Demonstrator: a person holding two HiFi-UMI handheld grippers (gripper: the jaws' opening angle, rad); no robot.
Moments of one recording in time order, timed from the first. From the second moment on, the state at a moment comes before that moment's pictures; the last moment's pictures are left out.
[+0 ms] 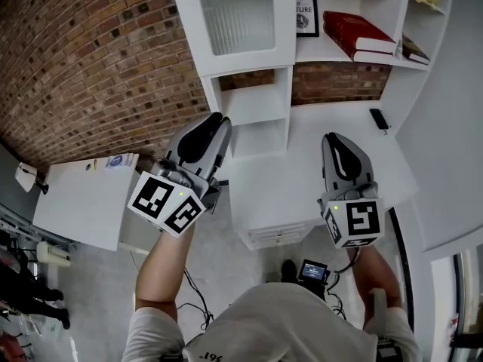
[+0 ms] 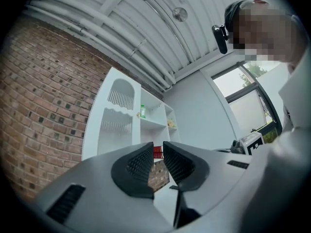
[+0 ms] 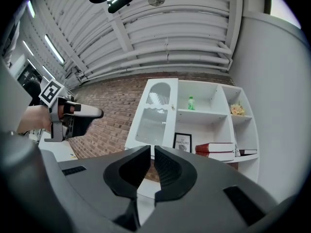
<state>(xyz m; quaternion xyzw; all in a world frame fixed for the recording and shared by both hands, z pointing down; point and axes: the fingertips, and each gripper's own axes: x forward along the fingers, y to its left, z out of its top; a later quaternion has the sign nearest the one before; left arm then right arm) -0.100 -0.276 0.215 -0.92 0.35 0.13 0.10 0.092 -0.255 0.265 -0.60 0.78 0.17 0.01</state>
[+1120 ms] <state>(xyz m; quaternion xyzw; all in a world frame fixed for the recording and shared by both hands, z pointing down) -0.100 -0.231 0.348 -0.92 0.38 0.10 -0.03 0.089 -0.231 0.340 -0.60 0.80 0.08 -0.03</state>
